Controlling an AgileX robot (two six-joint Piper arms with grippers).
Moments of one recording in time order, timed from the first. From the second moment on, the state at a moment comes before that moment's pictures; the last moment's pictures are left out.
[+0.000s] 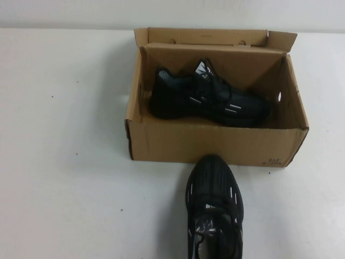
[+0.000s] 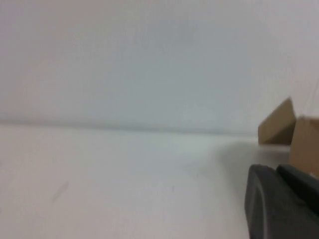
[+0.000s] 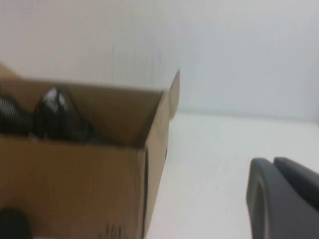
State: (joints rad) right arm 0.11 -0.01 0.03 0.20 0.04 -0.16; left arm -0.05 -0.01 0.03 0.10 0.00 -0.10
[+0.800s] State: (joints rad) right arm 0.11 -0.01 0.03 0.21 -0.89 -0.10; left arm -0.05 -0.01 0.03 0.10 -0.86 -0.21
